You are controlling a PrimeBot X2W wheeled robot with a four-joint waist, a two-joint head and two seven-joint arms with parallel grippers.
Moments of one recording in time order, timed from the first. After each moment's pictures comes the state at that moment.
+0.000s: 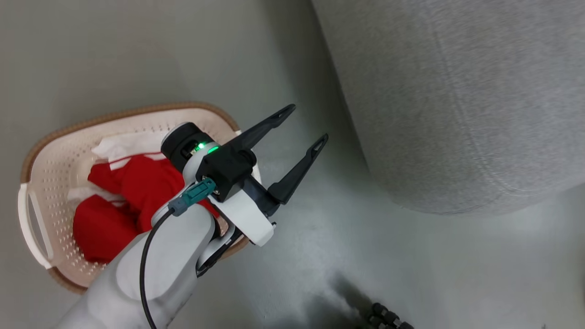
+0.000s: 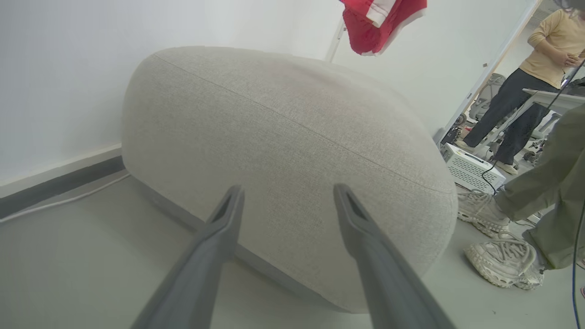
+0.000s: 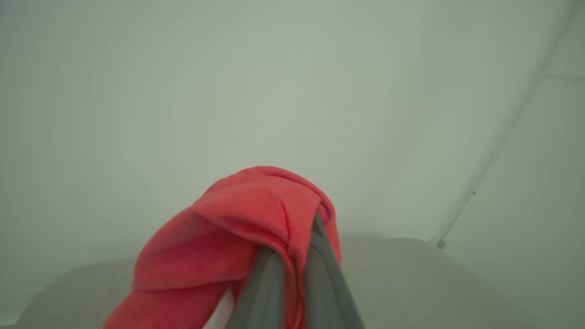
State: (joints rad) left arm -0.67 0.26 -0.78 0.26 -0.43 -0.13 -0.26; right arm -1.06 -0.40 -0.22 0.60 0.17 0.13 -0.26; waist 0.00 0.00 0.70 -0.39
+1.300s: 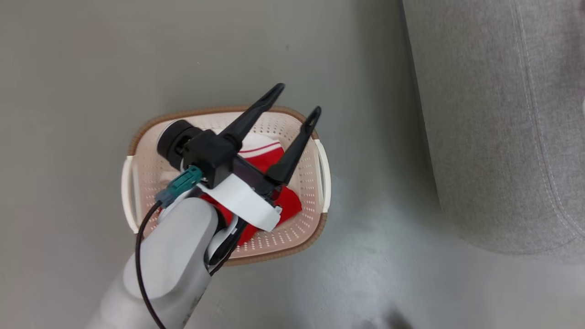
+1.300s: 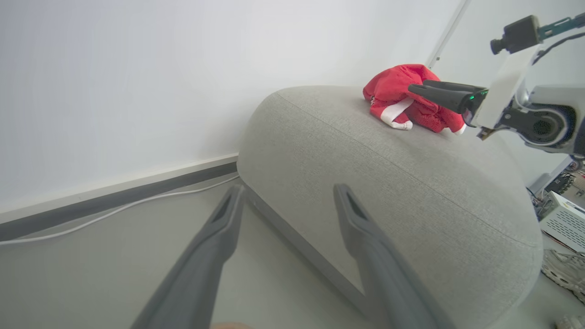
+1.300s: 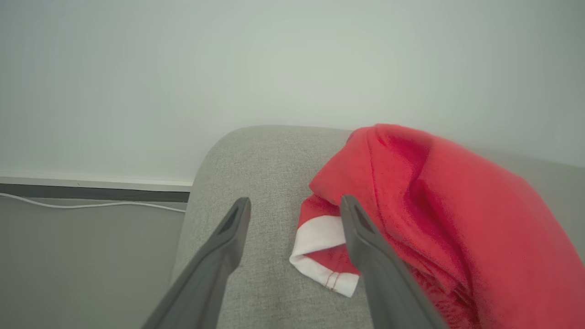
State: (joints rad) left arm -0.62 0.15 -0.61 0.27 -0.42 -0.13 -0.26; right arm -0.86 -0.42 0.10 0.71 0.31 0.13 -0.26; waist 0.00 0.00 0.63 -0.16
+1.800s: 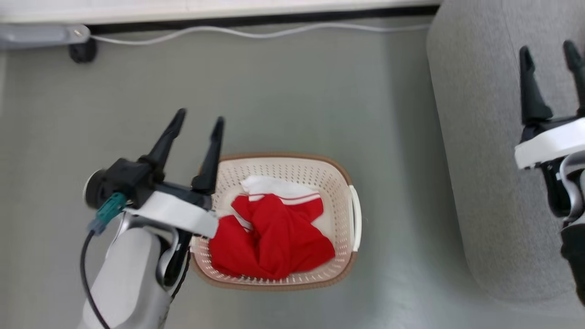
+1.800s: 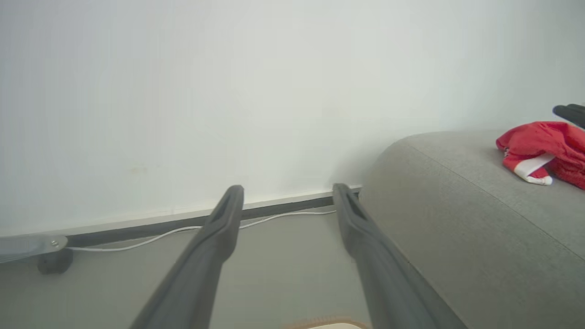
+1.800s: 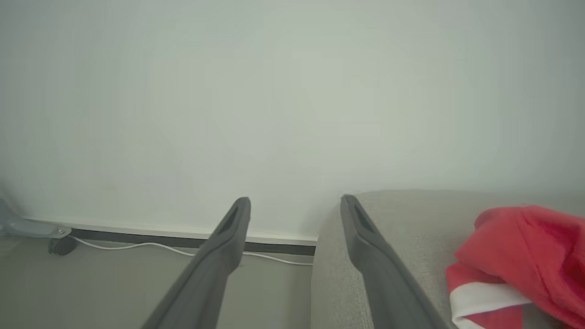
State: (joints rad) left arm -0.43 0.09 -0.22 0.32 -0.29 -0.13 -0.26; right arm -0.67 -0.32 0.15 0.51 0.35 0.13 -0.26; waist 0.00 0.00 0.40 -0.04
